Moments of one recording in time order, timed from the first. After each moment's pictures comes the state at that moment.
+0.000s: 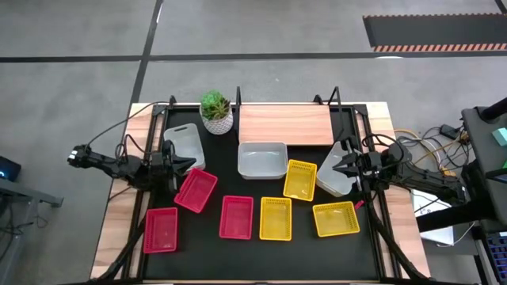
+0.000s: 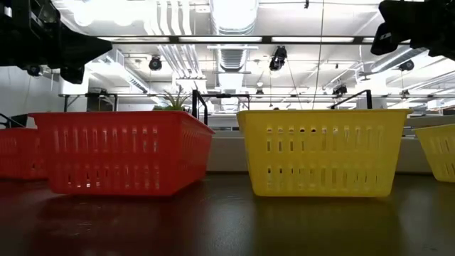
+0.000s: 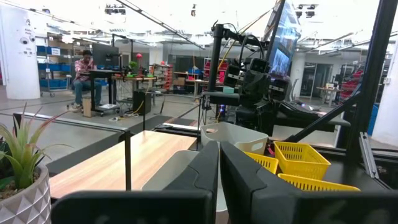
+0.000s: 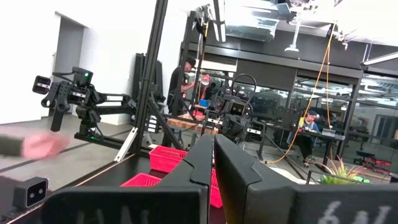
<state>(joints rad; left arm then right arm) -0.31 0.06 0.01 0.20 -0.55 0.01 -0.30 0.06 0.05 0.31 -0.55 -0.04</state>
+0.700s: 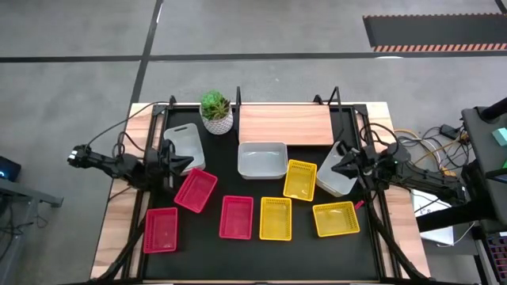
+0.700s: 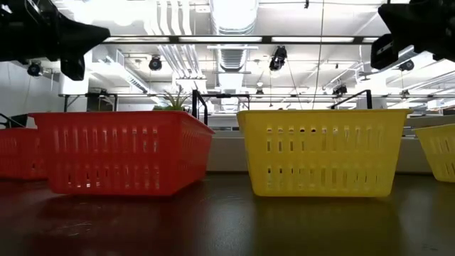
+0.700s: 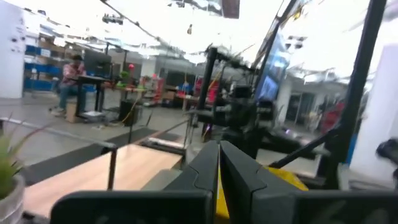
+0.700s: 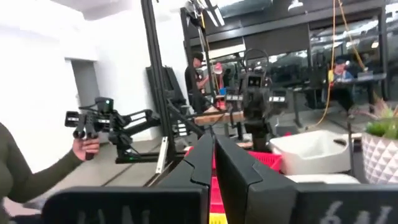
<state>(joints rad) -0.31 0.06 0.01 0.32 -0.52 -0.06 -0.30 0.06 0.05 0.28 -0.55 0.31</state>
